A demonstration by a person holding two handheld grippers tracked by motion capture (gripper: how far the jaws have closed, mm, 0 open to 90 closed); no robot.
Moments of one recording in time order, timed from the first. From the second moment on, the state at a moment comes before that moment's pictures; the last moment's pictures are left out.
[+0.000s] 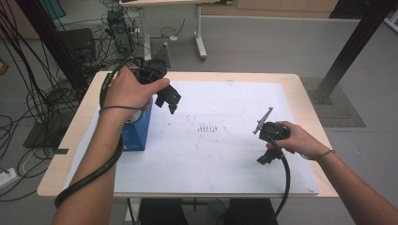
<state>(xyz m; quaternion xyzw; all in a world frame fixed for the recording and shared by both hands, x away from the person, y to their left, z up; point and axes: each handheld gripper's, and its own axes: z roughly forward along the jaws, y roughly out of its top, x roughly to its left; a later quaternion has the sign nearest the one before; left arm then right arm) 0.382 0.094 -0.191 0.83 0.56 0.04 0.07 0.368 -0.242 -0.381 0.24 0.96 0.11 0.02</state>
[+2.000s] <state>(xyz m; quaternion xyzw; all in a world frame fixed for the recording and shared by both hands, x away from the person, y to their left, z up) 0.373 0.020 -0.318 0.85 0.52 -0.03 0.04 0.369 -0.239 -0.378 0.24 0.96 0.11 0.02</state>
